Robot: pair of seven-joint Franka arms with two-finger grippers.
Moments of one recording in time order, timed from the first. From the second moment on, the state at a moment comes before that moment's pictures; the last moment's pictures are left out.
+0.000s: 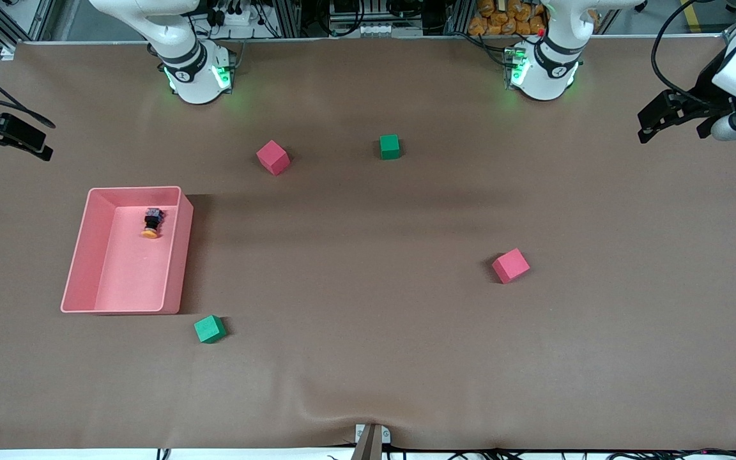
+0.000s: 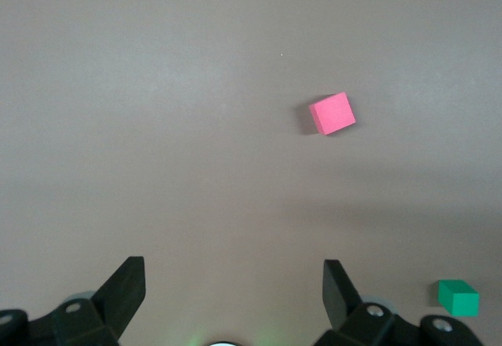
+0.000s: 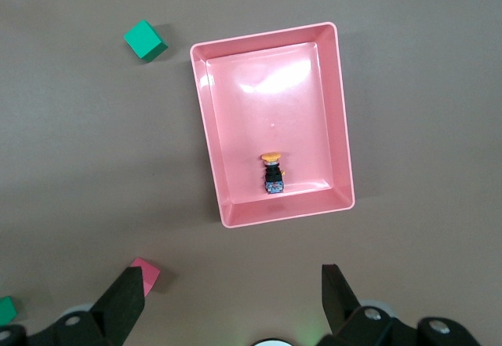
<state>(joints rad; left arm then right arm) -0.02 -0.17 -0.09 -1.72 0.02 1.56 -0.18 0.02 -0.03 -0.05 -1.53 0.00 1.44 0.10</state>
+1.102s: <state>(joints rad) -0.03 -0.17 -0.11 -1.71 0.02 1.54 -0.18 0.08 -0.03 -0.04 -1.53 0.00 1.45 0.10</state>
